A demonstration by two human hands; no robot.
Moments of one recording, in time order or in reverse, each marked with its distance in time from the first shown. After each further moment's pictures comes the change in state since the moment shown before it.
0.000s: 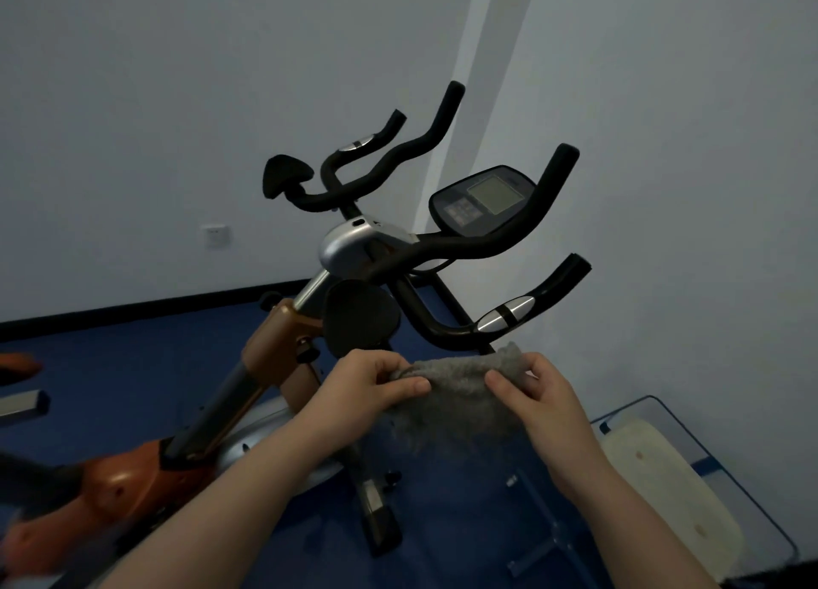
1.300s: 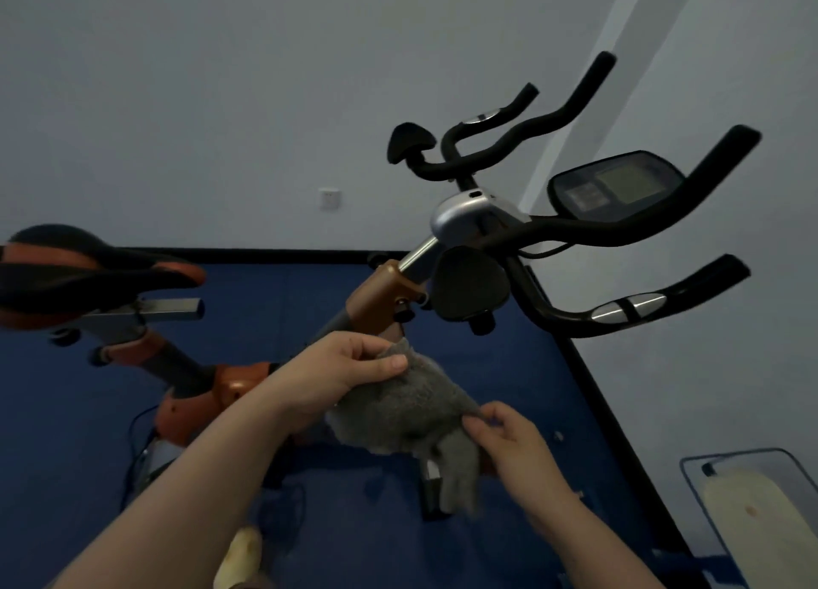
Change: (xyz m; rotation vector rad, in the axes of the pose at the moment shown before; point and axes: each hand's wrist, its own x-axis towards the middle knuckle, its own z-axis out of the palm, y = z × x) left_hand -0.095 -0.025 -0.075 -0.308 0.014 -0.304; right_hand -0.031 0.055 0.085 -0.204 -0.406 0.306
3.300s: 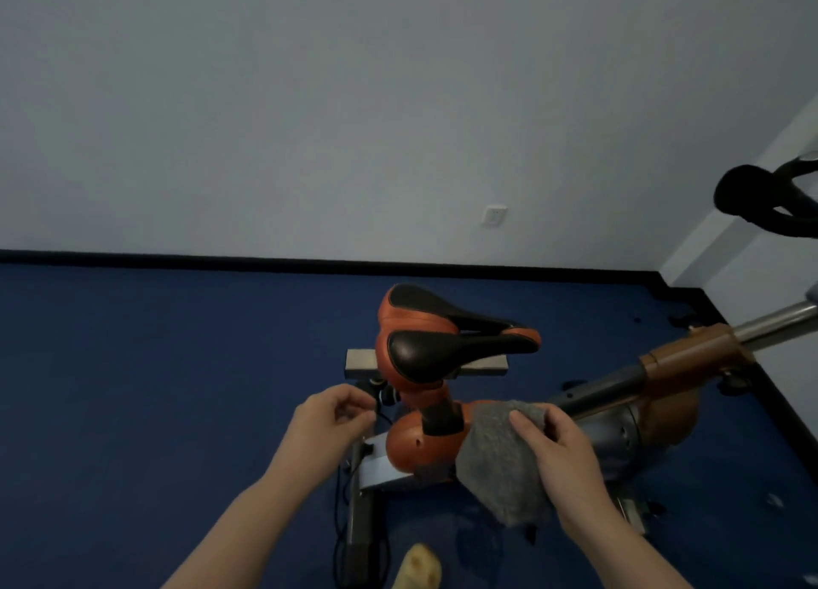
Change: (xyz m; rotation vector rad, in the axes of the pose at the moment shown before) left_hand -0.213 -0.151 -0.422 0.294 0.676 -0.109; right_hand 0.085 -0.140 0.440 0.183 0.139 -0.017
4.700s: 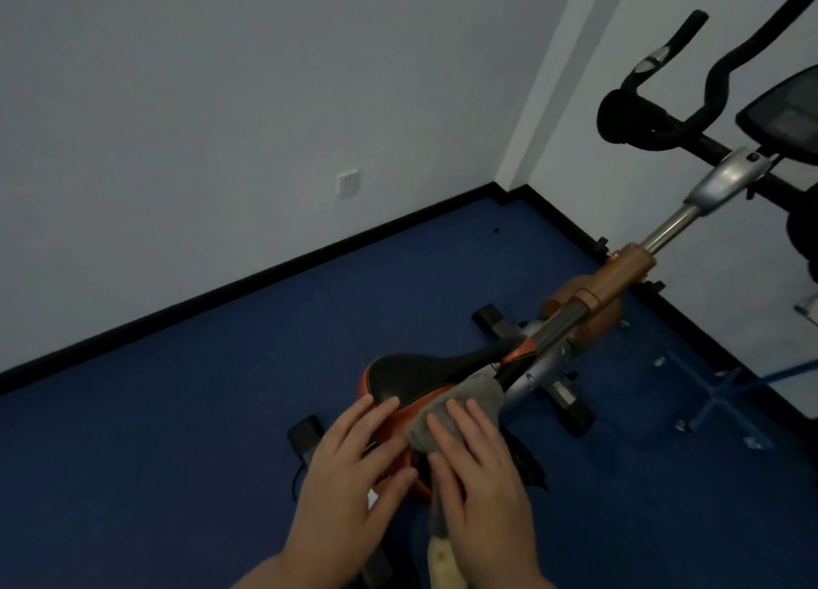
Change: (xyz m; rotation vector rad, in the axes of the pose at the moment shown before) left_hand 0.177 -0.016 -0.024 0.280 -0.395 0.863; right_hand 0.045 -0.025 0.187 -0.741 0.488 -0.320
